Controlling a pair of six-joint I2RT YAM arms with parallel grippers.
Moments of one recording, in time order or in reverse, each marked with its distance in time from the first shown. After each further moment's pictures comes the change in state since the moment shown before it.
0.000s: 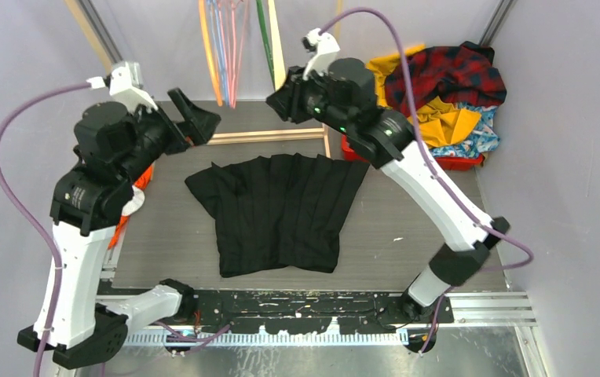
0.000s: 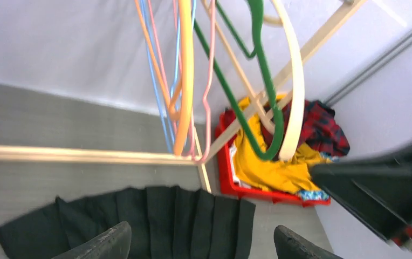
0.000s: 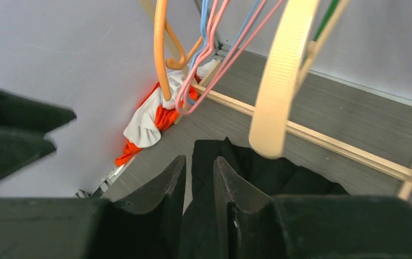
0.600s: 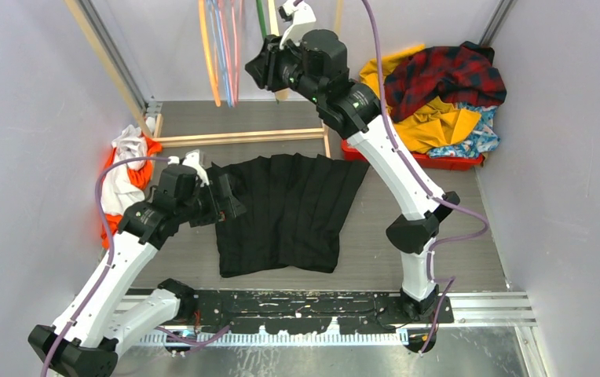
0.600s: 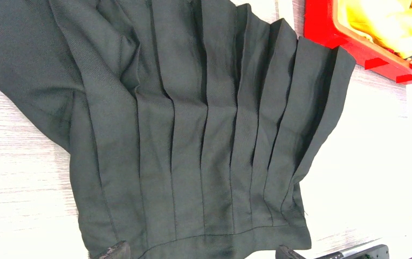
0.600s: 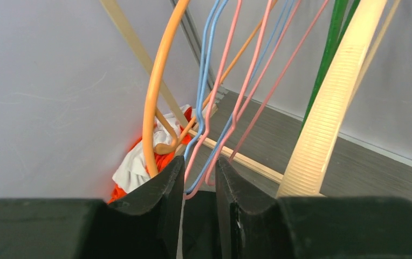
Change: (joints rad) left arm -0.038 -0.198 -0.729 0.017 0.144 -0.079; right arm -0.008 0.298 0.427 -0.023 0.041 -0.059
